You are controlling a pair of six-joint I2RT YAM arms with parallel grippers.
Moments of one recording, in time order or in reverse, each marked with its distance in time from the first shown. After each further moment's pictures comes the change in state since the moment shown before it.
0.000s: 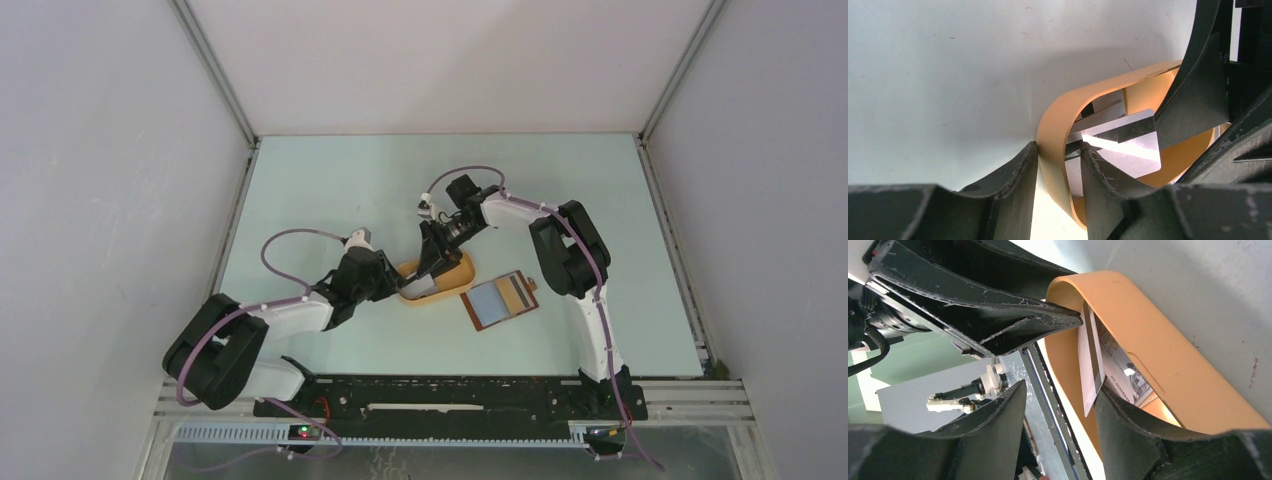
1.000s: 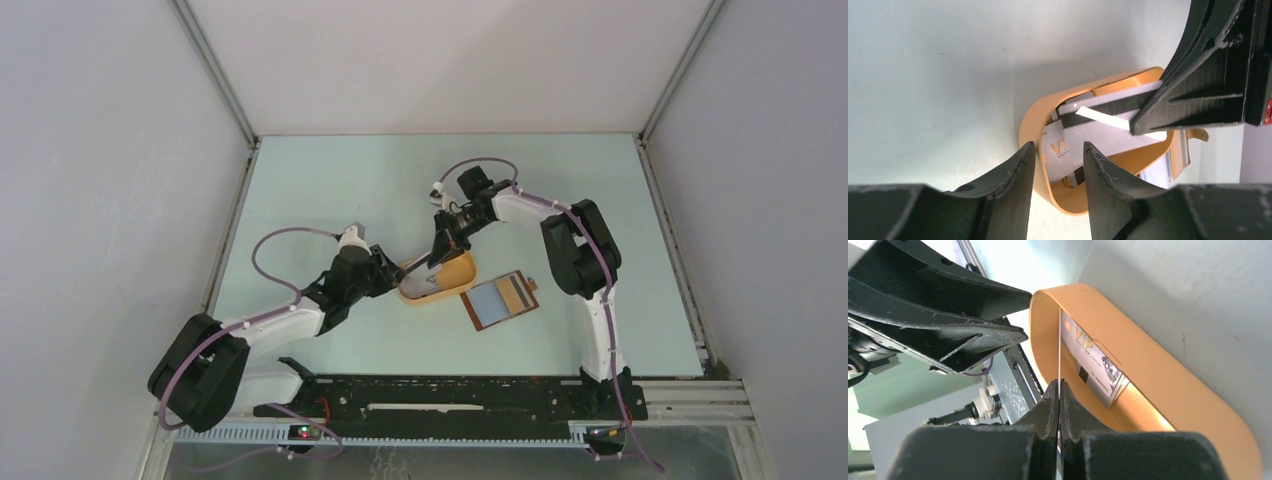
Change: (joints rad) left arm 0.000 -0.105 -0.006 -0.018 -0.009 -0.018; right arm -0.039 -0.039 -0.027 0.043 0.100 0.061
